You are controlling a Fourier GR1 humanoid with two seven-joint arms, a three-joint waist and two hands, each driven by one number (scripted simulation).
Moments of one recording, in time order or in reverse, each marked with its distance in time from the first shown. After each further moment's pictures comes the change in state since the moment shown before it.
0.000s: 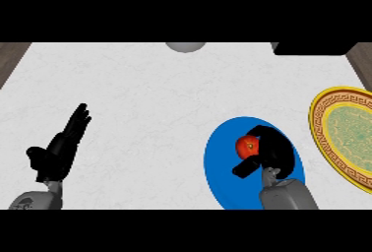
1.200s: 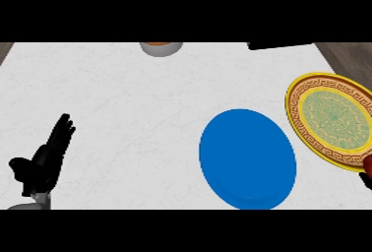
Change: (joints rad) left arm 0.071 -0.011 0.094 0.013 -0.008 0.005 -0.022; right arm 0.307 -0.647 -0.407 -0.044 -0.330 -0.077 -0.856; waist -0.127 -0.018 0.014
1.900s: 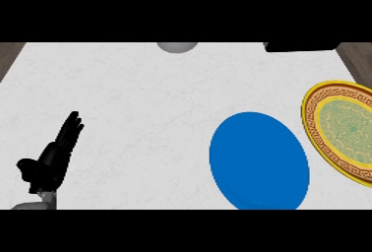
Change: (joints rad) left arm -0.005 -0.013 -0.038 -0.034 -0.021 -0.019 -0.006; right arm 0.084 -0.321 -0.561 0.484 -0.427 0.161 -0.808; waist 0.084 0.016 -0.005
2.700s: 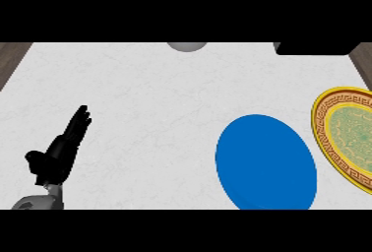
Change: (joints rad) left arm -0.039 -0.023 -0.009 -0.021 -0.030 -0.032 0.043; right arm -0.276 -0.036 0.165 0.169 0.061 0.082 -0.022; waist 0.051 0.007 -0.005
